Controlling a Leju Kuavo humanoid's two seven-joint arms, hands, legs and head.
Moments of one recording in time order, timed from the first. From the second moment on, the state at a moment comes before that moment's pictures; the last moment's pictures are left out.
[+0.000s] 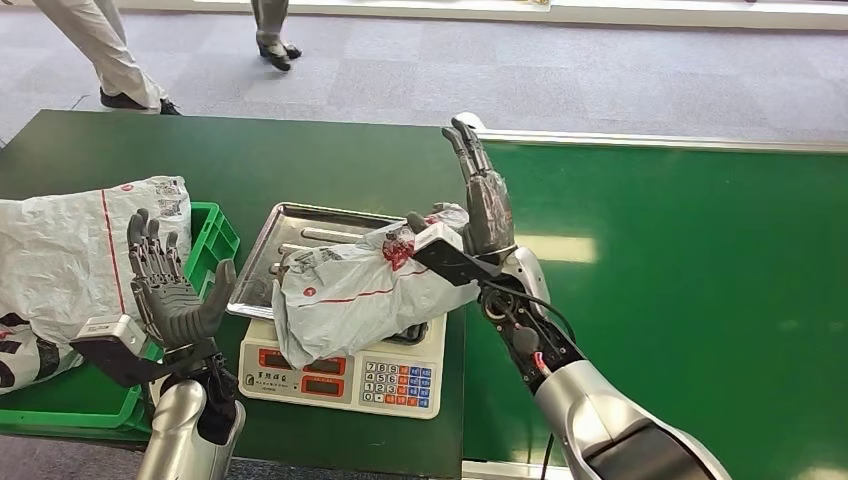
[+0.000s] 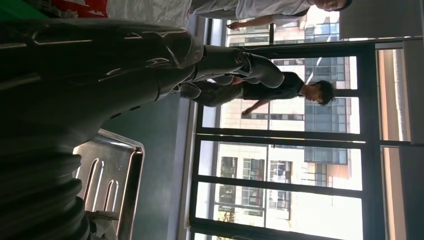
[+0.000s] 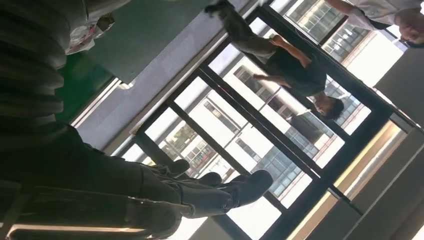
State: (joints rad) left arm -0.17 -0.16 -0.02 -1.44 0.08 0.35 -0.70; right arm -0.79 0.20 0.57 -0.56 0.37 -0.49 -0.67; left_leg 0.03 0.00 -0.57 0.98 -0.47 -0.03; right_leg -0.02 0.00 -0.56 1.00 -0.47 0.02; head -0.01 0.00
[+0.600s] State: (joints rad) left arm -0.10 -0.16 -0.02 -1.48 0.07 0.37 -0.70; right arm -0.44 0.14 0.40 -1.06 0.03 -0.32 -0.69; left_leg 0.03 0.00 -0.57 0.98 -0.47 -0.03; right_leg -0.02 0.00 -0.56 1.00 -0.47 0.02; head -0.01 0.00
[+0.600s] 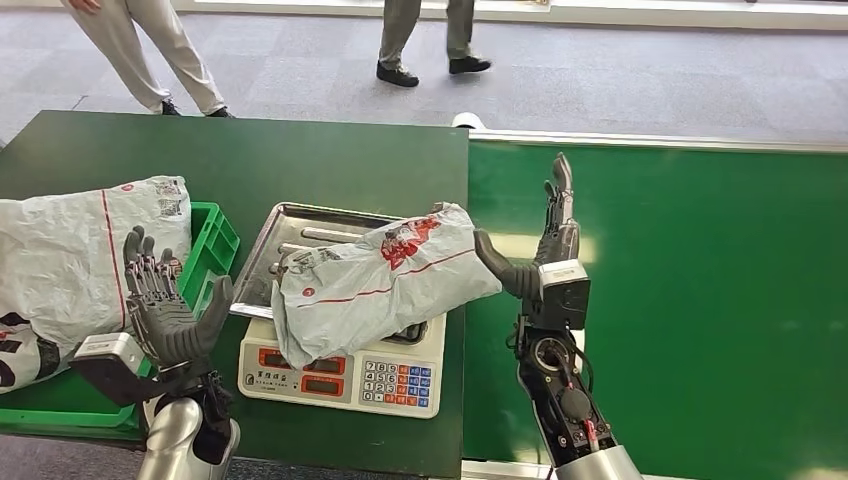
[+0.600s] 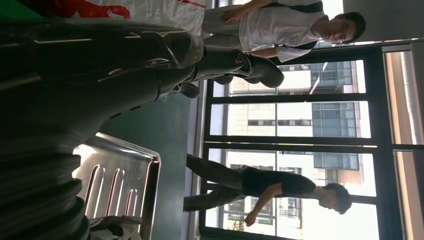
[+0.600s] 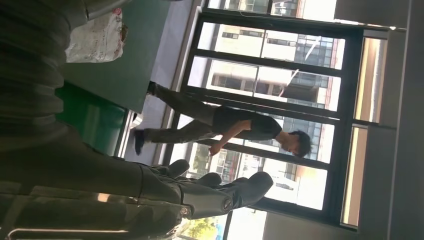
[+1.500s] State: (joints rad) left arm -0.09 -0.15 -0.08 -1.46 0.02 0.31 -0.70; right arm -0.19 0.15 0.31 -1.27 0.07 -0.25 -0.60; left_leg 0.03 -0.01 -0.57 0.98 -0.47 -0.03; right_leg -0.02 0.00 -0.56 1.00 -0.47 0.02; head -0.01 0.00
